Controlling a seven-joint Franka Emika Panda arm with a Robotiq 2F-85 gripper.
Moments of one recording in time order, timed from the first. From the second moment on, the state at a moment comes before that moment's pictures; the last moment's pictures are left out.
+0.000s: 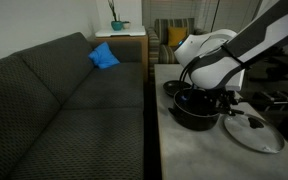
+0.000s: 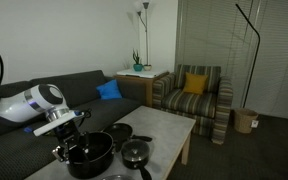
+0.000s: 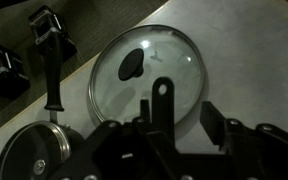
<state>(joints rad) 0.37 1.47 -0.11 -0.93 -0.49 1.87 -0.10</state>
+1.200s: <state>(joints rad) 0.32 1.48 -0.01 -0.94 -0.42 2.31 -0.19</state>
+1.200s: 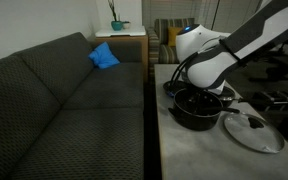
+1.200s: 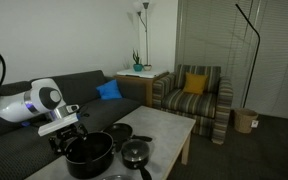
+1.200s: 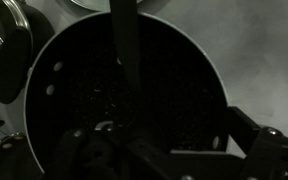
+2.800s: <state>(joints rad) 0.35 1.47 -0.09 -0.97 -0.42 2.31 -0.06</state>
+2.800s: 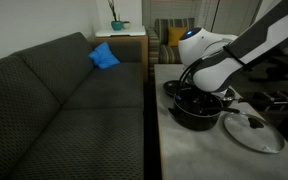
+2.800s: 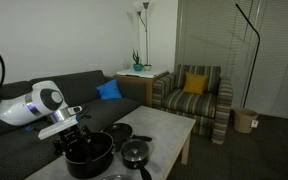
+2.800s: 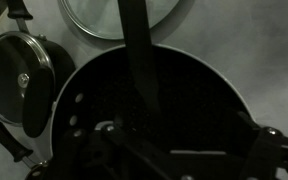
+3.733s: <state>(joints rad) 0.35 1.36 -0.15 -0.98 -0.46 2.36 -0.06</state>
